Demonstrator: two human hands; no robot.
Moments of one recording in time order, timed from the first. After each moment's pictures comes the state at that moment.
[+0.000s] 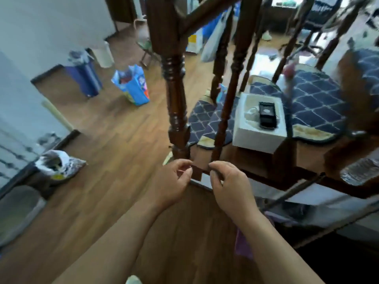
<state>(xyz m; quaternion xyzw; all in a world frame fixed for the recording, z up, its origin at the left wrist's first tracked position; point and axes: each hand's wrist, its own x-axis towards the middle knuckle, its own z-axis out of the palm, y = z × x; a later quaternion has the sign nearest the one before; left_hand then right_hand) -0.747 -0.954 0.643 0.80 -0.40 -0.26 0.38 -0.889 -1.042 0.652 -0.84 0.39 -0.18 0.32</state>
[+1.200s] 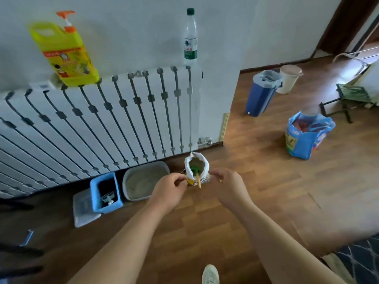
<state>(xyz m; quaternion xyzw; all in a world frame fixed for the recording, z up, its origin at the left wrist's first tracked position) -0.192 -0.582 0.641 0.90 0.06 -0.13 0.42 -0.193 -0.758 0.653 -0.90 0.08 0.08 0.42</state>
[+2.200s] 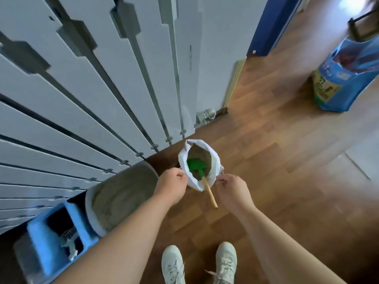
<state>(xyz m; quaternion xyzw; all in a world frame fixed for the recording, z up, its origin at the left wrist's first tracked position) 0.190 -0.571 0.277 0.88 0.09 -0.30 0.36 0.132 -0.736 0.277 -0.86 0.28 0.20 0.38</state>
